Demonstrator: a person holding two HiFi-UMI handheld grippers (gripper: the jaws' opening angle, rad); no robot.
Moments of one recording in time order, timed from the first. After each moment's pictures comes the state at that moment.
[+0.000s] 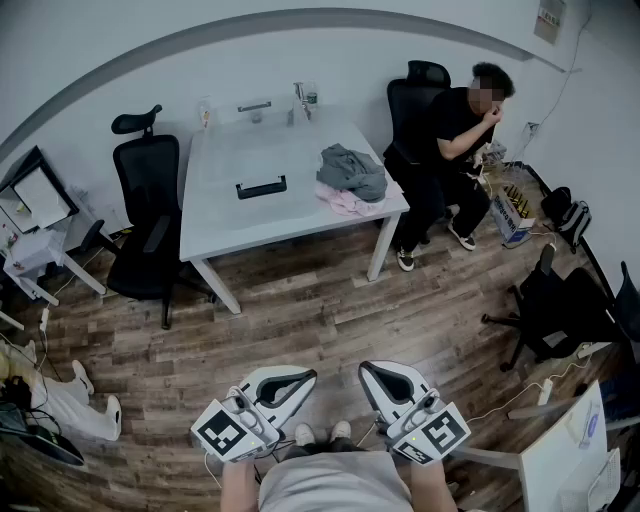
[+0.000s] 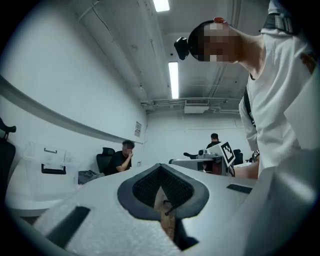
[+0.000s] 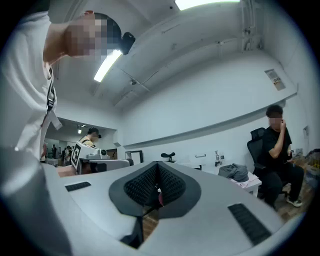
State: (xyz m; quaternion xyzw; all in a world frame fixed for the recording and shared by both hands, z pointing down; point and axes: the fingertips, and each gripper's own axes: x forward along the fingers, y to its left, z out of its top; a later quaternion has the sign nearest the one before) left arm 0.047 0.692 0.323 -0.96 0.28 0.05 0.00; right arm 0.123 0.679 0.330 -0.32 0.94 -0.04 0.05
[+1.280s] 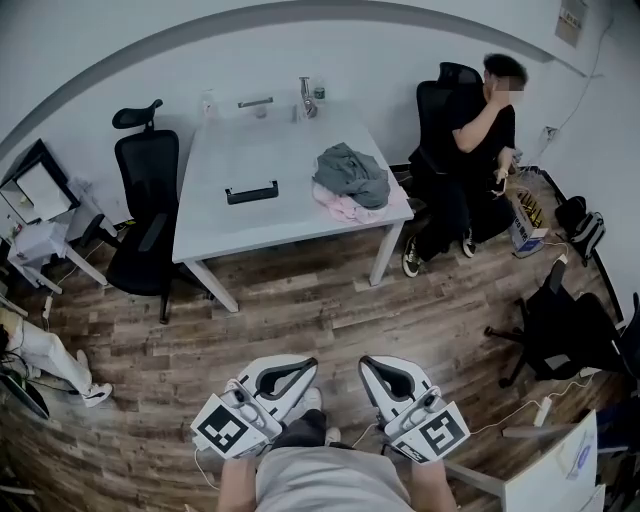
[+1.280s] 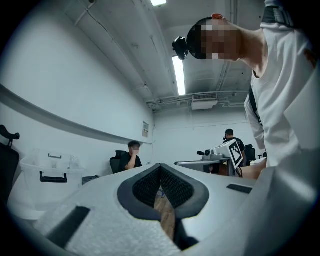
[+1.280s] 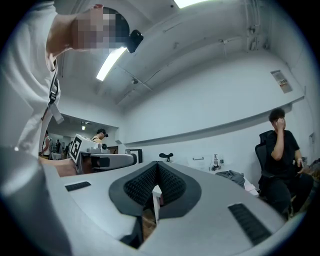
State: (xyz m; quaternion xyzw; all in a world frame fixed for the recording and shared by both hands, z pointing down) left arm 0.106 0.604 0.325 -0.95 0.33 0.02 -0.01; right arm 0.176 0.593 0.328 -0.31 0.95 -0.01 0.04
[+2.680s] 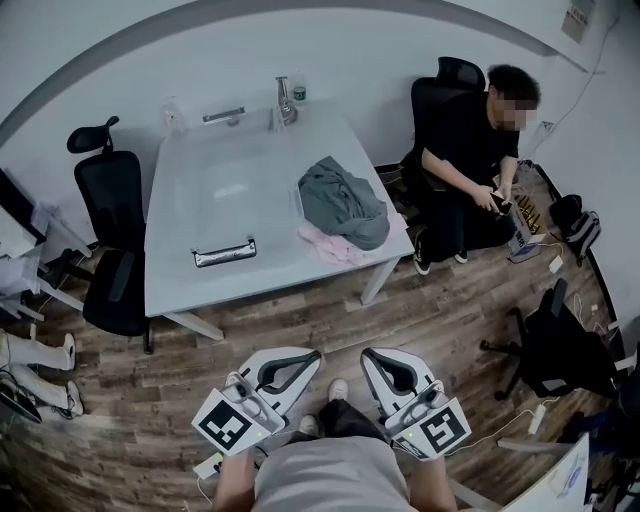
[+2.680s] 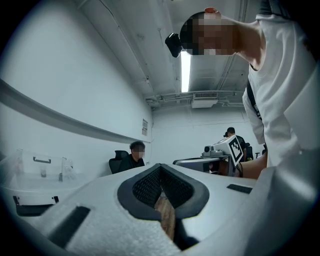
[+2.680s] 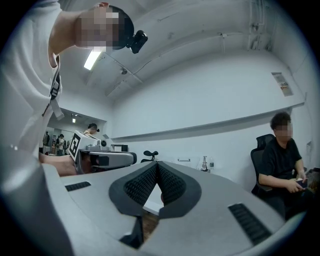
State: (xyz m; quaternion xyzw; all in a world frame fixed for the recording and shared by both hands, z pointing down) left arm 0.091 0.350 0.331 -0.96 0.29 0.01 -0.02; right arm 0.158 0.343 0.328 -0.35 0.94 0.00 0.01
